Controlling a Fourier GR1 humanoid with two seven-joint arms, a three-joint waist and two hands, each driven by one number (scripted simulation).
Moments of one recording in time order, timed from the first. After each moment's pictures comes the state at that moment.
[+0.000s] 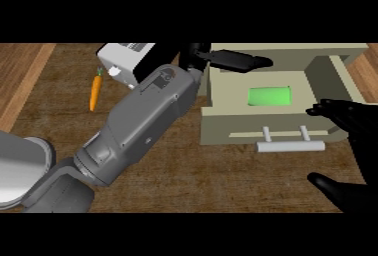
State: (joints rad) left arm -1.27 0.02 -0.48 -0.56 0.78 0.40 -0.45; right arm -0.10 -0.14 -0.12 -2.08 -0.33 0.25 0.18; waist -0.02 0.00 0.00
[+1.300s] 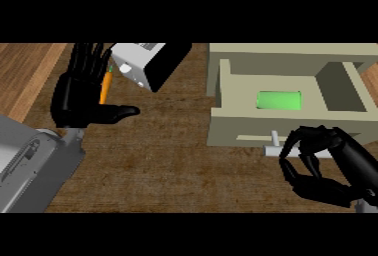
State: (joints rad) left arm -0.50 0.47 -0.35 -1.39 0.84 0.34 -0.31; right arm -0.06 -0.32 0.05 -1.95 0.25 0.37 0.01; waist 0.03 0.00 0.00
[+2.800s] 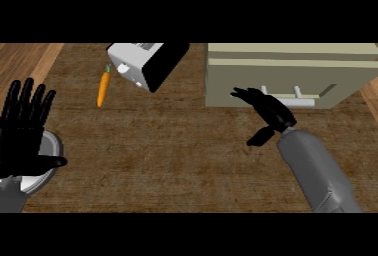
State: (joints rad) left arm -0.10 0.54 -0.06 -1.43 0.81 -0.08 -0.38; right arm -0.61 -0.19 0.10 -0.73 0.81 0.00 -0.41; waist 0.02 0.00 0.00
